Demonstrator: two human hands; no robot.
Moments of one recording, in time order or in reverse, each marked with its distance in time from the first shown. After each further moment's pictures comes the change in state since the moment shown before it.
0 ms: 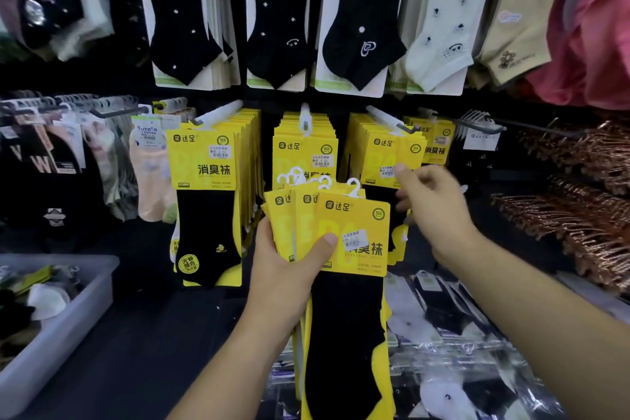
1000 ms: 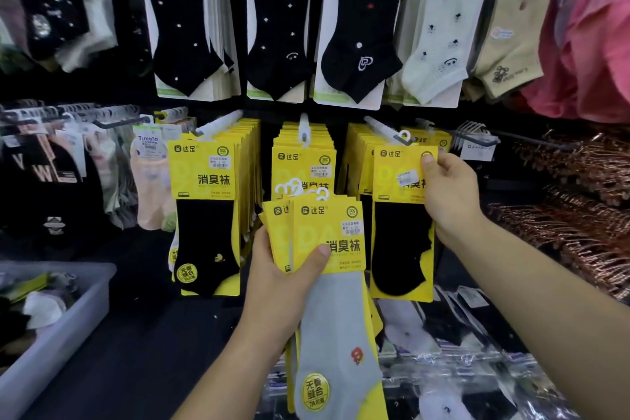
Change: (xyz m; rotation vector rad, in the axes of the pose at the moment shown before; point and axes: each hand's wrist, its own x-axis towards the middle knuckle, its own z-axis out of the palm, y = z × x) left_hand 0.002 -0.004 -0.004 0.026 0.010 0.007; right_hand 0.043 -0.005 -0.009 0.057 0.141 -0.074
